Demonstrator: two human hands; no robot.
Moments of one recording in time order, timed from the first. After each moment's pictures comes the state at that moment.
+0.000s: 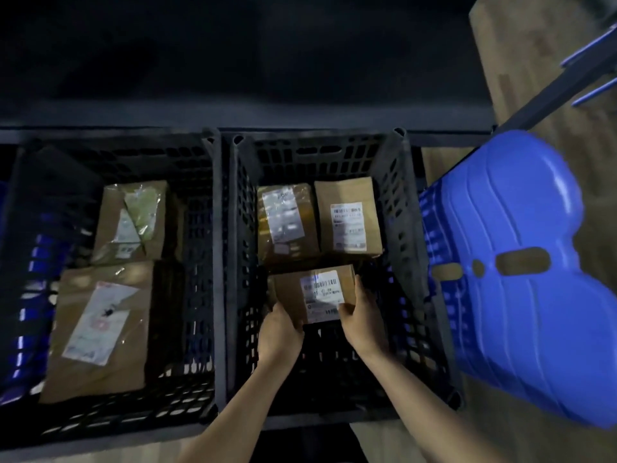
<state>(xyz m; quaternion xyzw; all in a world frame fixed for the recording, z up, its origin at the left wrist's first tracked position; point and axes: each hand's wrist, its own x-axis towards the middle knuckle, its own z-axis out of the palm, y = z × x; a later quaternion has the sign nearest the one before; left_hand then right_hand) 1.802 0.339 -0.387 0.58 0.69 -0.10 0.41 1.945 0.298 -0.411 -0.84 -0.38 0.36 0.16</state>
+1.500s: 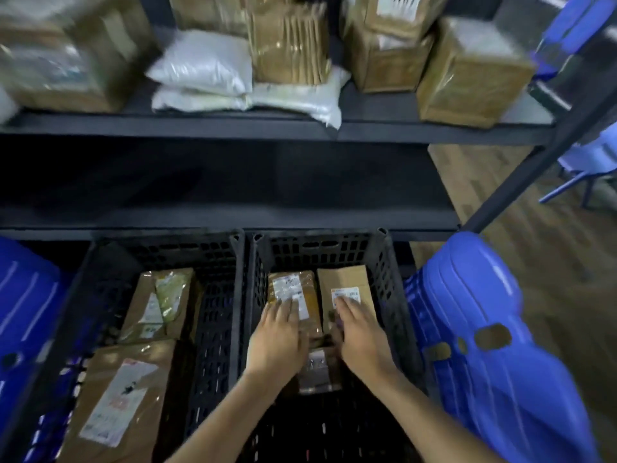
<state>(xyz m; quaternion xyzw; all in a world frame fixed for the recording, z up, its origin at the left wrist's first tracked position) 1.799 0.411 -0.281 0.84 0.52 0.03 0.13 1.961 0.367 -0.299 -0.75 -0.64 0.14 0.09</state>
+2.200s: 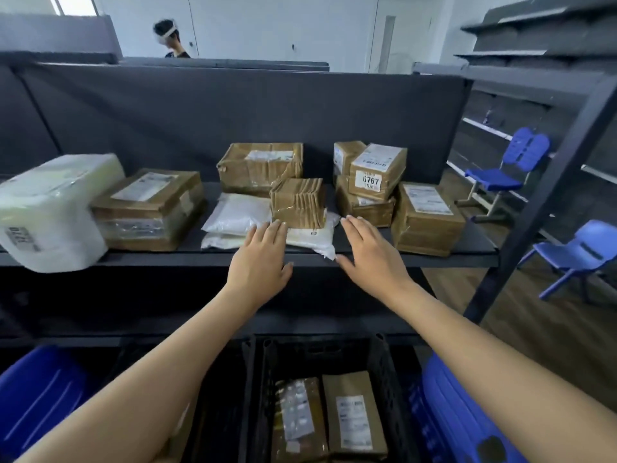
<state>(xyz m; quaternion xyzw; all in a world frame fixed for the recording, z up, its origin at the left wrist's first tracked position) 1.805 0.559 -0.023 0.86 0.46 0.15 -0.14 2.016 0.515 -0.031 -0.66 -0.71 -0.13 0.19</state>
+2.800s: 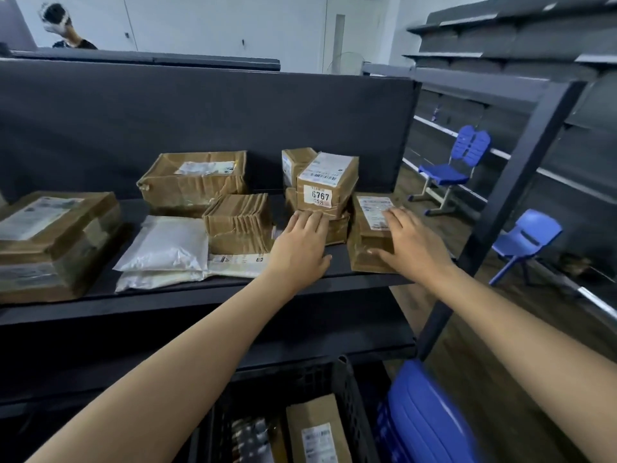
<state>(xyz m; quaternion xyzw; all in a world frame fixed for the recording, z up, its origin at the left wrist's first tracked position) 1.967 0.611 -0.001 0.92 0.33 0.19 -0.11 2.173 0.533 -0.005 -0.76 -0.61 -0.19 0.09</state>
